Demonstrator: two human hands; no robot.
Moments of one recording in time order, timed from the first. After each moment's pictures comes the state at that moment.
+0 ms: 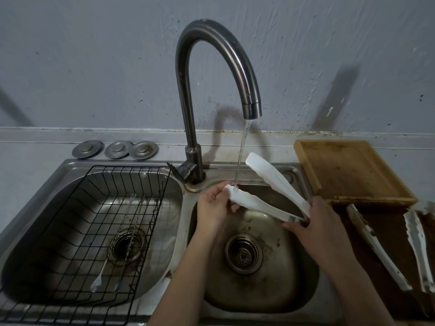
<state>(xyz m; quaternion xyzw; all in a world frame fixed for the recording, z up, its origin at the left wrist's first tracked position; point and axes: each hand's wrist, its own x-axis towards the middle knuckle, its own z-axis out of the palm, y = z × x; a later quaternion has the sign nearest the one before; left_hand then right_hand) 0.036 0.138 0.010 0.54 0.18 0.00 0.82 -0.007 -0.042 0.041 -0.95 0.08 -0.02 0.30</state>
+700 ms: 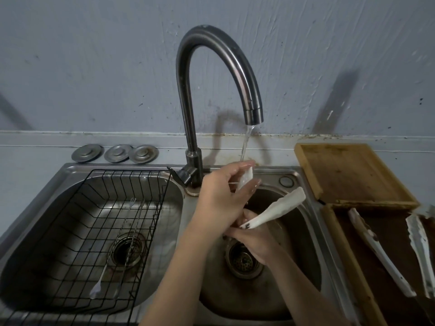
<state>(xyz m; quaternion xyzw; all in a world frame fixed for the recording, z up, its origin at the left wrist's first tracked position) 0.022 0.144 0.078 0.83 -0.06 0.12 0.54 0.023 0.033 -0.030 -0.67 0.00 0.20 0.71</state>
